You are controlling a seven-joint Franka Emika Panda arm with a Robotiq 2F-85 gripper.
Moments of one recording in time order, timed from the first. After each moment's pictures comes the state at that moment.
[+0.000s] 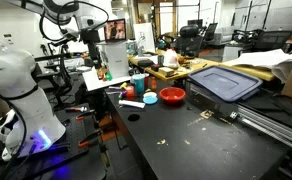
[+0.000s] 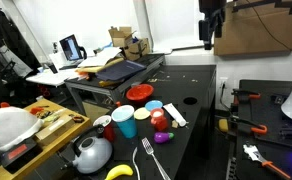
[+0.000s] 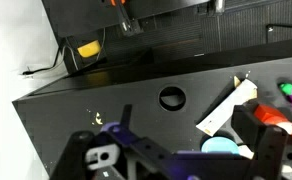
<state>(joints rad) -0.05 -0.82 0.20 -2.81 -0.06 1.98 0.34</state>
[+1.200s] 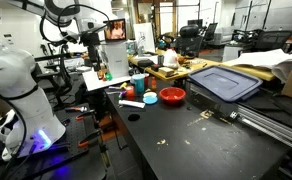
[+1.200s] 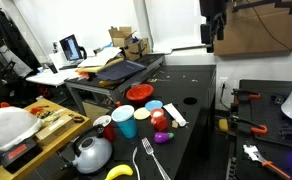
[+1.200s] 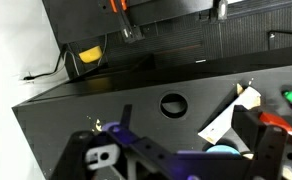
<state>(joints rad) -0.05 -0.81 0.20 -2.82 -0.06 1.98 0.34</state>
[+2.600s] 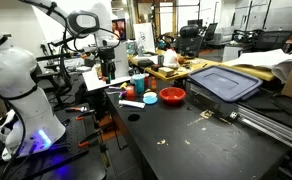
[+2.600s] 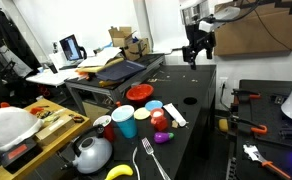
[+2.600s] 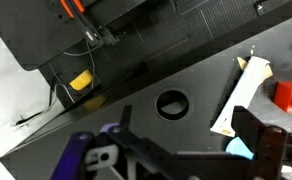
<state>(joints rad) -0.11 -0.48 0.18 -2.78 -0.03 2.25 0.58</state>
